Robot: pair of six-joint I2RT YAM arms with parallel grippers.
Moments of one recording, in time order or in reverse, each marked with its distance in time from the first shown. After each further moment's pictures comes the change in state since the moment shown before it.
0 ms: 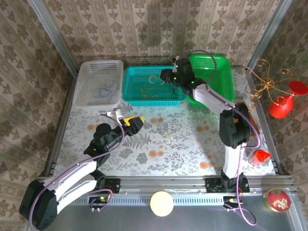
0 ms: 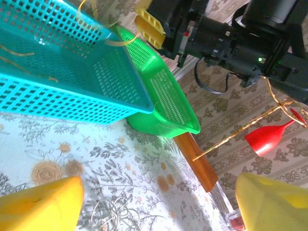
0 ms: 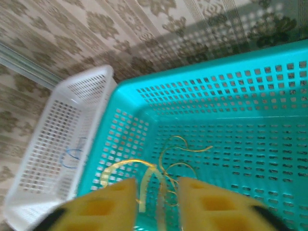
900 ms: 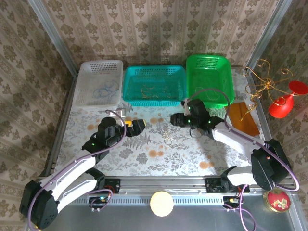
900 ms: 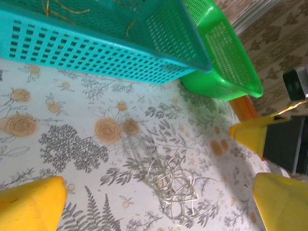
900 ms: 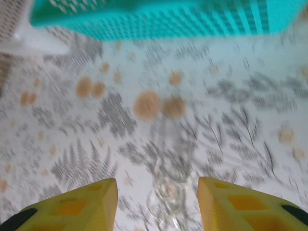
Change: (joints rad) left arm 0.000 0.029 0.148 -0.430 -0.051 0.136; right arm 0.117 -0.647 -0.874 -0.038 -0.052 -0.048
